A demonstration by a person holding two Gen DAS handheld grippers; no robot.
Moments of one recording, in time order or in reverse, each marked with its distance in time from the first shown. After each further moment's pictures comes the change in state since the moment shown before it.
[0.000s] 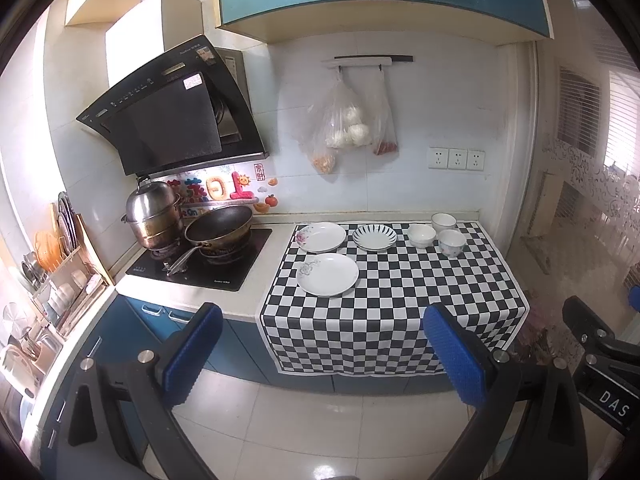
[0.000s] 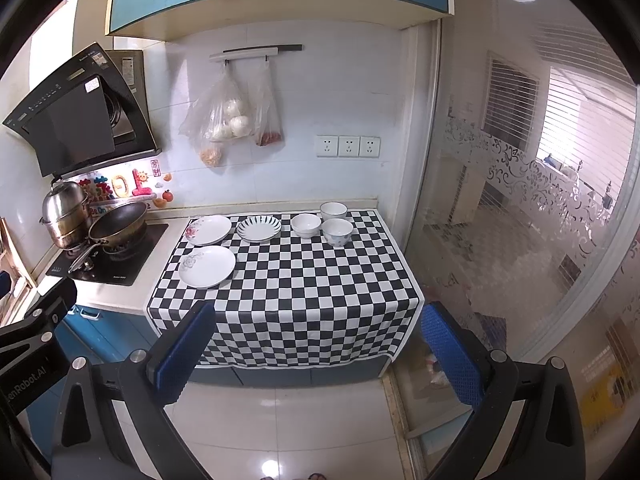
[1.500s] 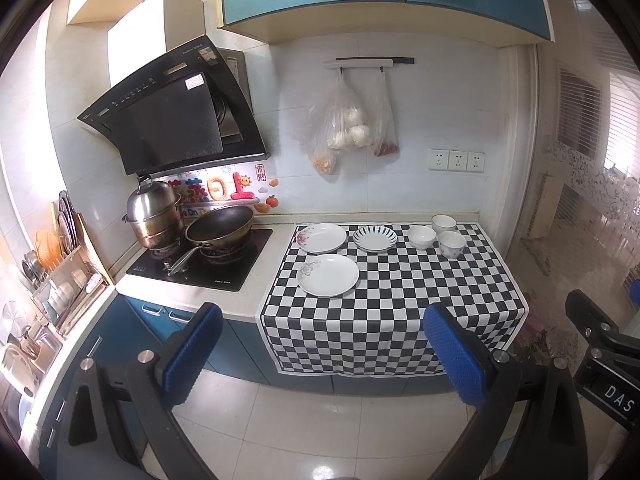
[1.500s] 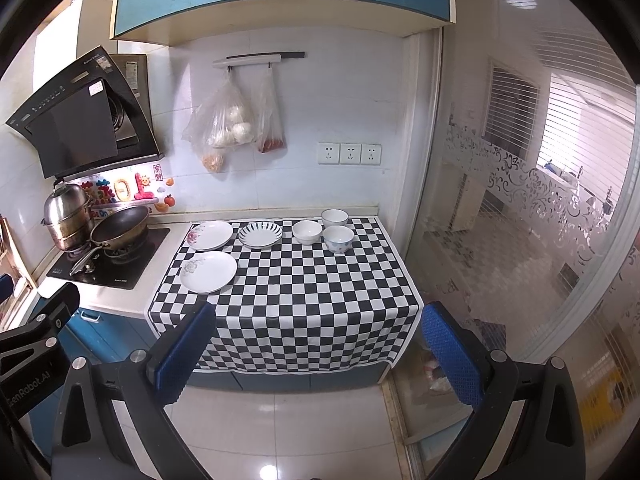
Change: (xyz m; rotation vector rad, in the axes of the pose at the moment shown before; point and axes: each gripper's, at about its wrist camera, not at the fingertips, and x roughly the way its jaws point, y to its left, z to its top) left arm -0.002 0.007 0.000 -0.012 -0.003 -0.007; right arm -0.005 0.005 0.005 -0.007 -0.023 0.002
